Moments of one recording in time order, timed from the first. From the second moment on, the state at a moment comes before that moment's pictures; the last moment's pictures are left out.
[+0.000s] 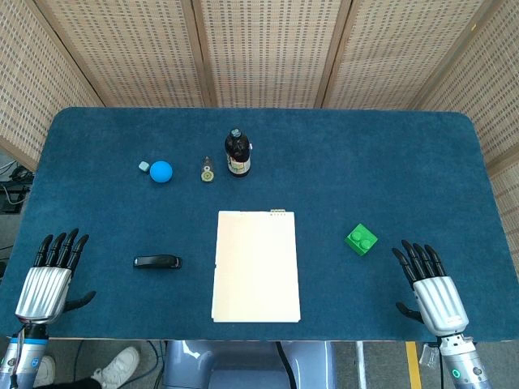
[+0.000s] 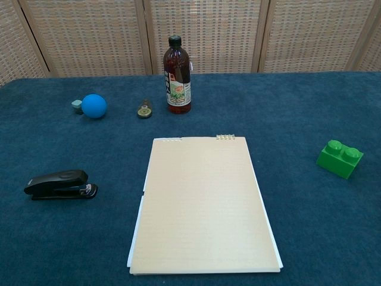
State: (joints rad) left arm -0.10 -1.25 0.00 -1.71 1.52 1.46 0.45; right arm 0.10 -1.27 -0.01 -1.55 -1.66 1.49 -0.15
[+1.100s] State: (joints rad) left arm -0.14 -1.28 -0.04 -1.68 1.43 1.39 0.47; right arm 0.10 -1.26 -0.01 -1.56 -1.66 1.50 -0.15
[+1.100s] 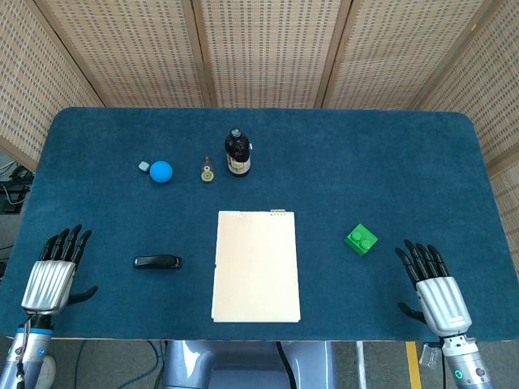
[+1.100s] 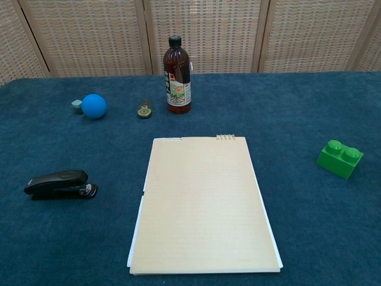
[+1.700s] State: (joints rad) left arm -0.34 -1.47 -0.11 -1.56 1.26 1.15 0.59; right arm 0.10 -1.26 -0.01 -1.56 -1.66 1.51 -0.13
